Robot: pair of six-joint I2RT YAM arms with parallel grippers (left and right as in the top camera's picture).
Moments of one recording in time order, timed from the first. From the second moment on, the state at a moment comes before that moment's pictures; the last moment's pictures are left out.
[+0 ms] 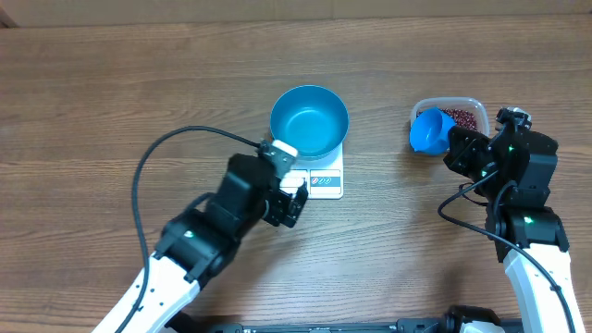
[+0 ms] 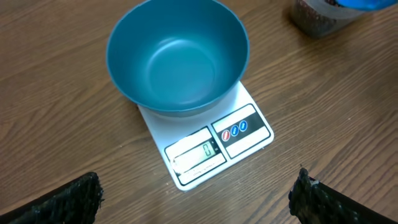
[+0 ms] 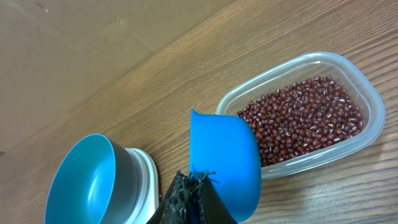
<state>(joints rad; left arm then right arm) -0.60 1.08 0.86 -0.50 -0.07 -0.06 -0.12 1.05 0.72 -0.24 -0.27 0.47</state>
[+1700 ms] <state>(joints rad) -0.47 1.06 0.86 -0.52 0.16 0.00 -0.12 1.05 0.72 -0.24 -0.27 0.47</state>
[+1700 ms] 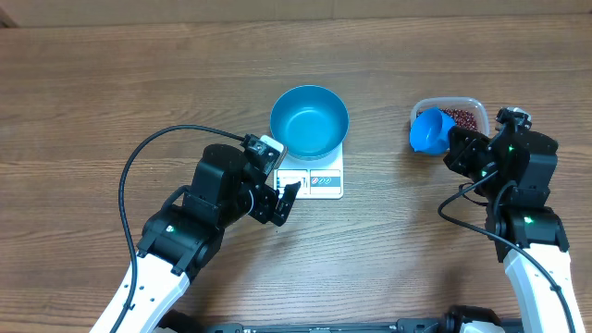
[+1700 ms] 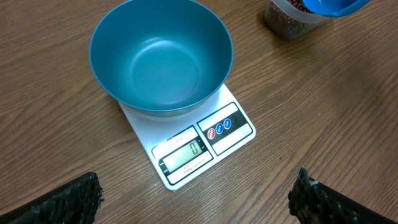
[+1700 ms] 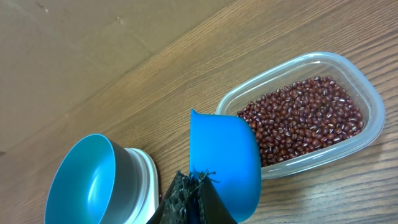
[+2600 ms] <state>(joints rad) -0.47 1.06 0.86 -0.55 0.07 0.04 -0.12 1.05 0.72 -0.24 -0.27 0.47</state>
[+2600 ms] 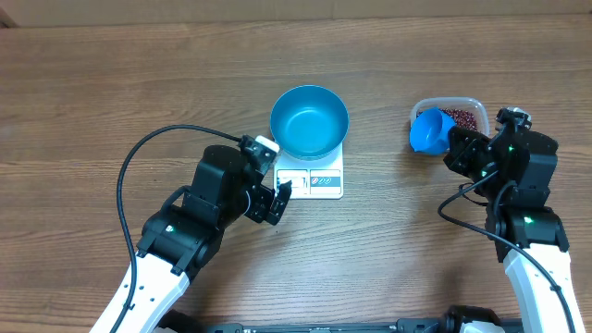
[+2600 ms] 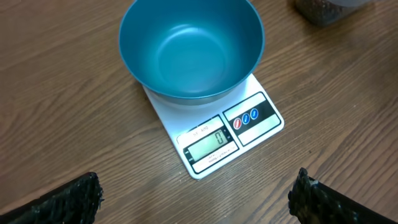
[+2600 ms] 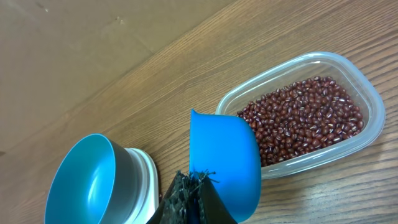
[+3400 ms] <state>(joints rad) -0.15 1.06 0.86 -0.60 0.48 0.39 -0.12 1.05 0.72 -0.24 -0.27 0.47</state>
